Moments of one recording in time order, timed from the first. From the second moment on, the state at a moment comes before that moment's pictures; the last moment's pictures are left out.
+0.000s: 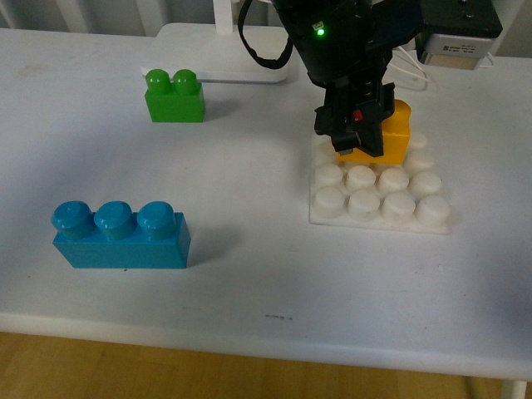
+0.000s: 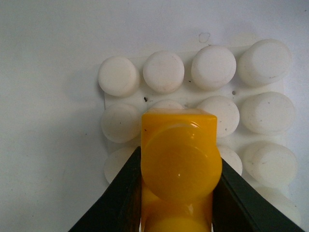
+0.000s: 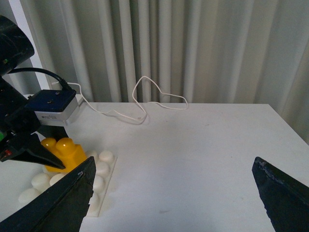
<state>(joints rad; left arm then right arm) -0.56 2.34 1.94 -0.72 0.41 1.17 0.00 0.00 0.01 0.00 0.00 0.00</state>
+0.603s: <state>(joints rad) -0.57 2.42 2.04 -0.79 0.35 1.20 0.00 0.00 0.01 0.00 0.00 0.00</state>
